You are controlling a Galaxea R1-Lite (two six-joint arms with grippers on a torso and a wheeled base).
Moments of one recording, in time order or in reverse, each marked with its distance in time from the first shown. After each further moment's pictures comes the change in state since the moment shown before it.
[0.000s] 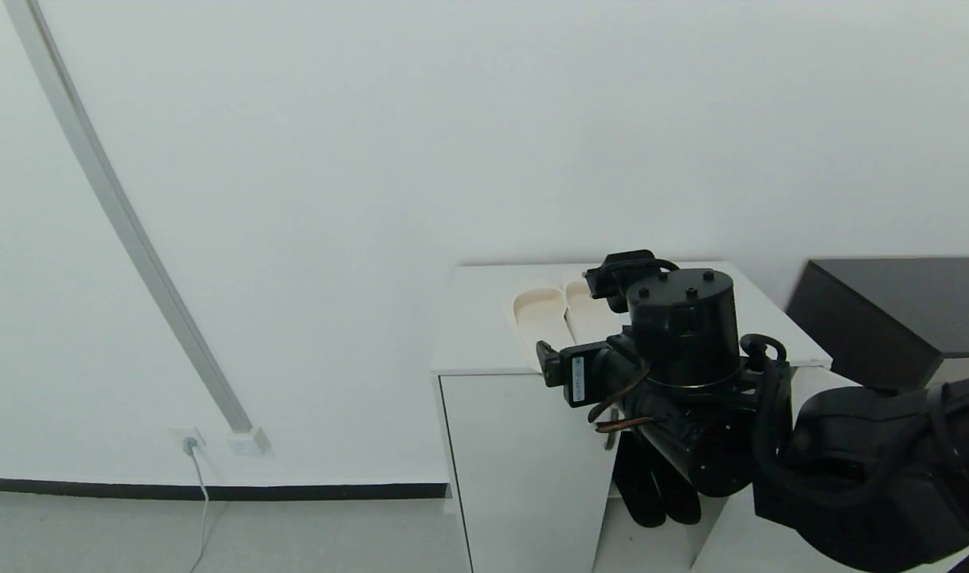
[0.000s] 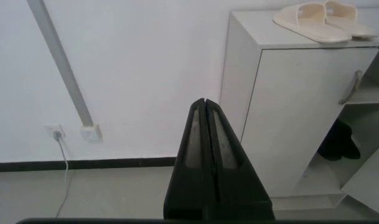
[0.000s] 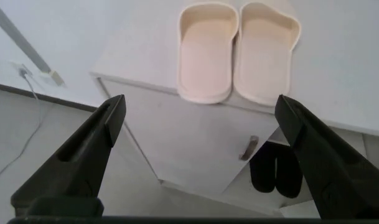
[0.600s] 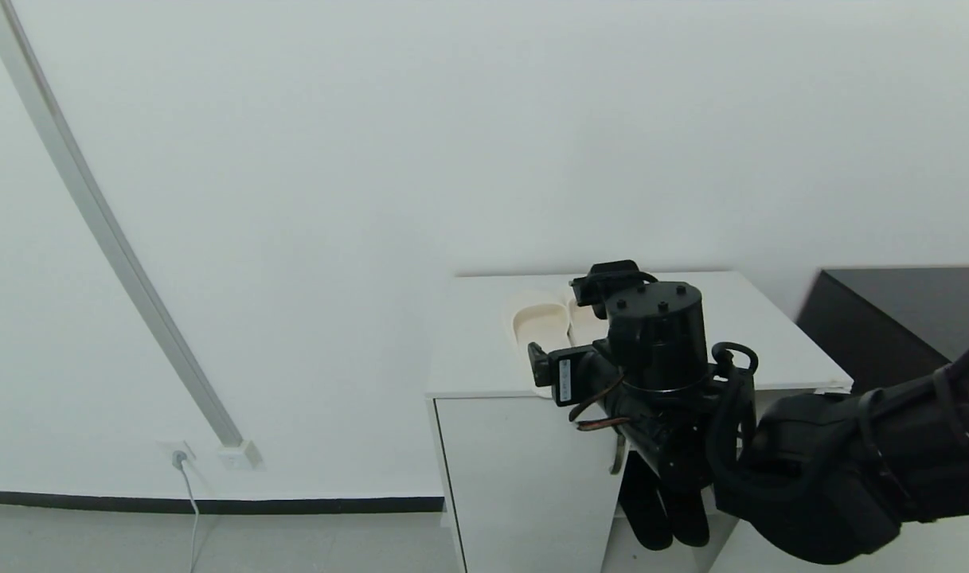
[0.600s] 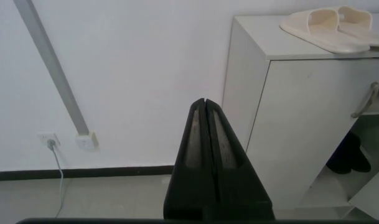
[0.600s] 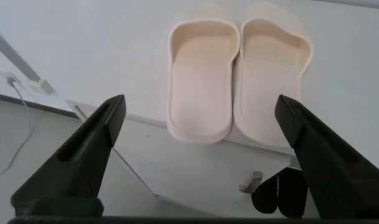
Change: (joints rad) left arm 0.000 0.000 0.000 0.000 -0.001 -0.001; right arm -0.013 0.076 -0.020 -0.079 0.001 -0.005
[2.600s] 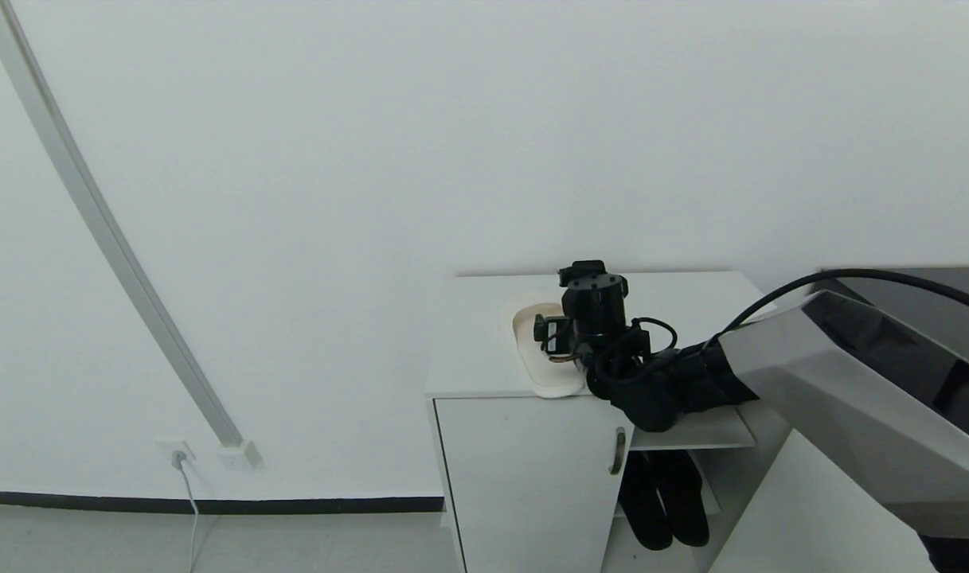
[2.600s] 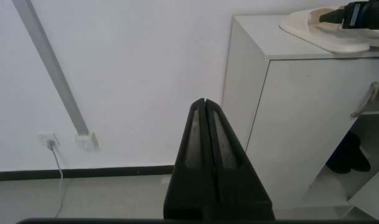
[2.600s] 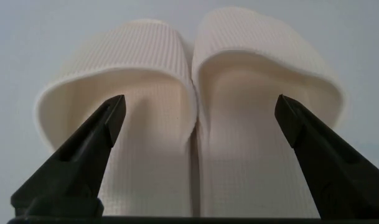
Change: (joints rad) left arm 0.000 0.000 0.000 0.000 -0.001 0.000; right arm -0.224 0.460 -0.536 0.047 0.061 -0.014
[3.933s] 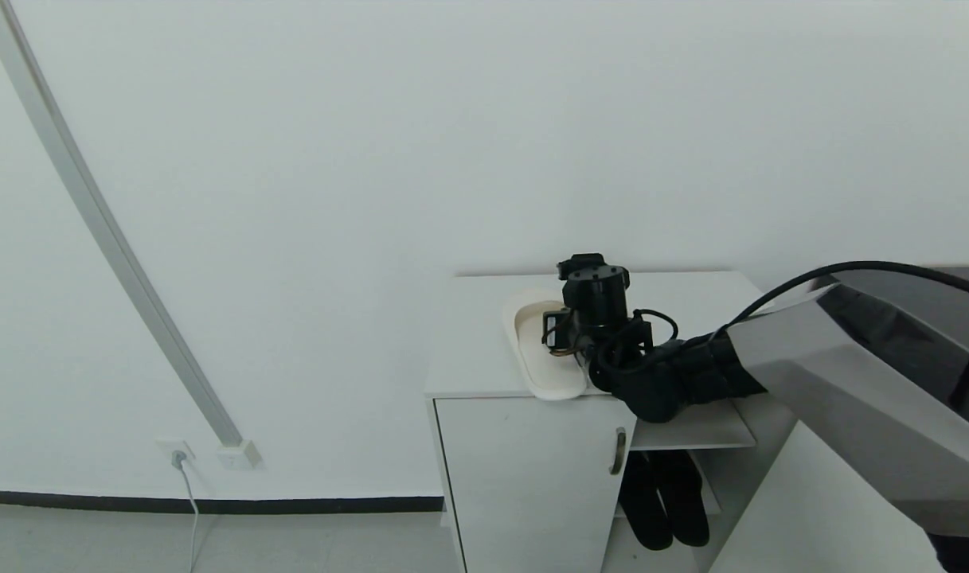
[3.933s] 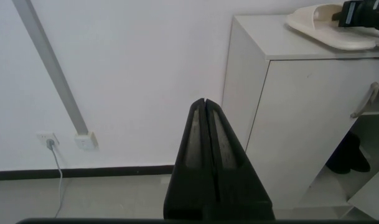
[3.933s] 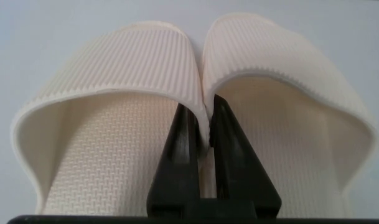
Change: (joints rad) left arm 0.000 0.000 0.000 0.000 0.001 -0.003; right arm 0.004 -0.029 -0.003 0.041 0.031 0.001
